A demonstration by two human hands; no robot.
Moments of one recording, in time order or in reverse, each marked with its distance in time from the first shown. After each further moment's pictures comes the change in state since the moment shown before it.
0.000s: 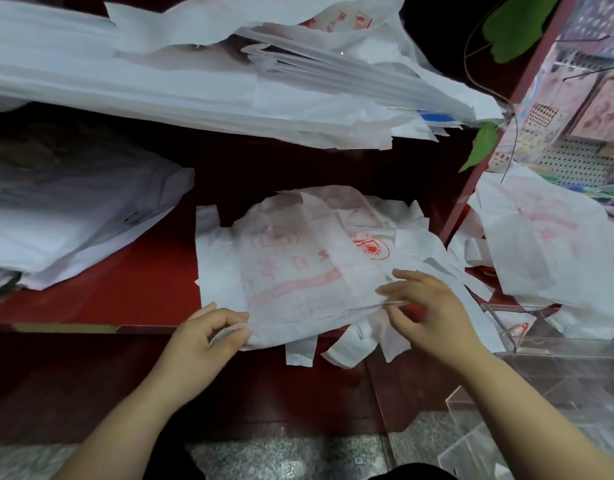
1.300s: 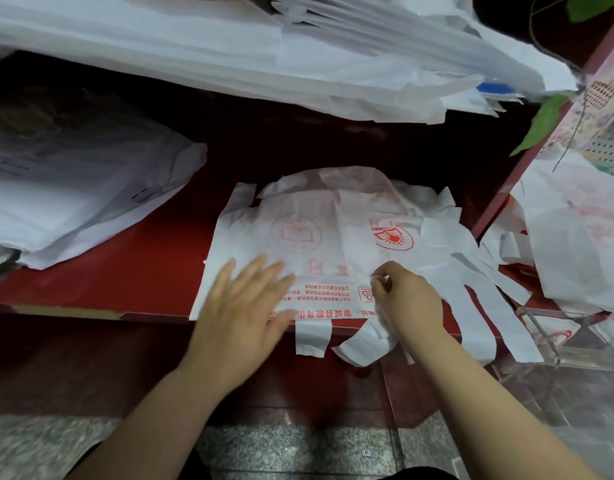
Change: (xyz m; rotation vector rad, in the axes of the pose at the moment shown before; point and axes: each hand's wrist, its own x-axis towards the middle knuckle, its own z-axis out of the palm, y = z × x) left_hand 0.026 -0.005 0.021 0.776 0.182 0.448; right_hand 0.039 -0.022 0.055 -0.210 -0.167 0.478
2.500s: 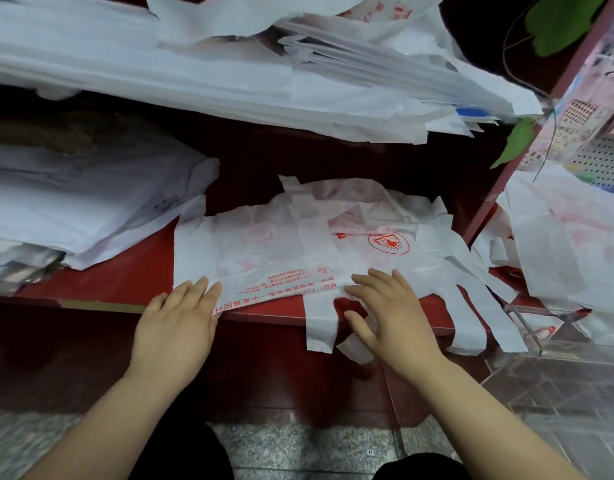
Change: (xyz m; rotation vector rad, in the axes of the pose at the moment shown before) left_hand -0.040 -0.045 -0.026 0.323 0.009 -0.131; right_hand -0.044 -0.009 -0.008 -0.106 0.270 -0.619
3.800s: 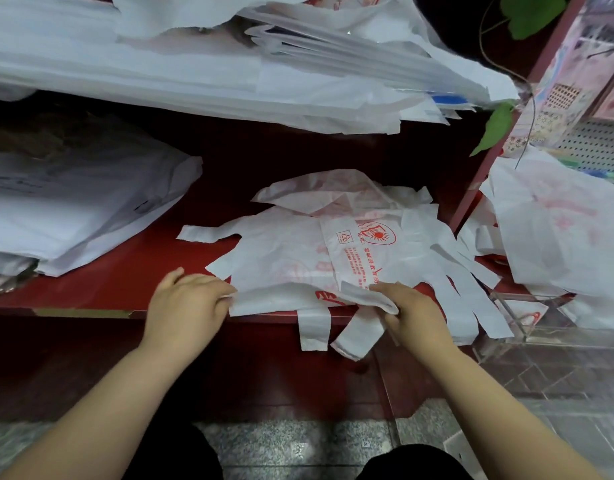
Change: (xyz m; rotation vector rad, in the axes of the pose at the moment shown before) left_hand 0.034 0.027 -0.020 -0.301 -0.139 -0.064; right_hand -0.020 0.046 0.003 0.307 -0.065 0.267
